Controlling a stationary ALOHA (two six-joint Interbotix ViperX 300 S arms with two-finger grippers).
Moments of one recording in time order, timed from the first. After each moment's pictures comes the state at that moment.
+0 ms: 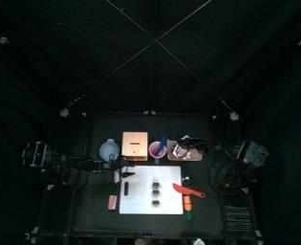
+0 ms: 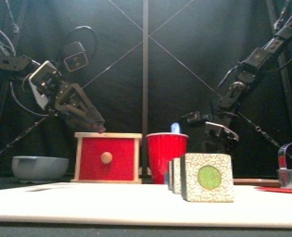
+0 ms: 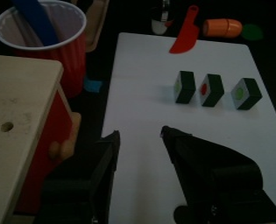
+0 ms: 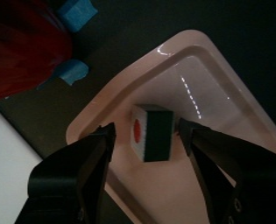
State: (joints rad) left arm 0.04 -0.18 1.06 -0.08 -0.44 0.00; right arm -0.56 -0.10 0.77 0.07 0.40 0.05
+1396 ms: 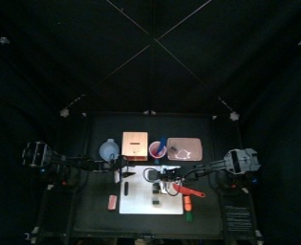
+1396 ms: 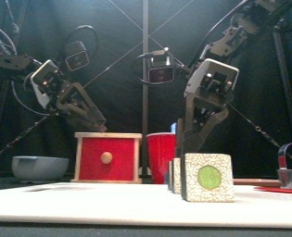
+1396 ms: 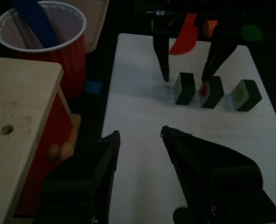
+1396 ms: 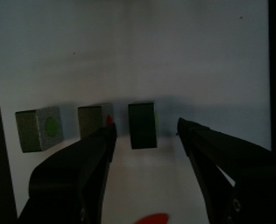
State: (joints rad) left arm 0.04 -0.19 1.06 -0.08 -0.43 0.00; right arm 0.05 0.13 0.55 0.12 0.35 0.05
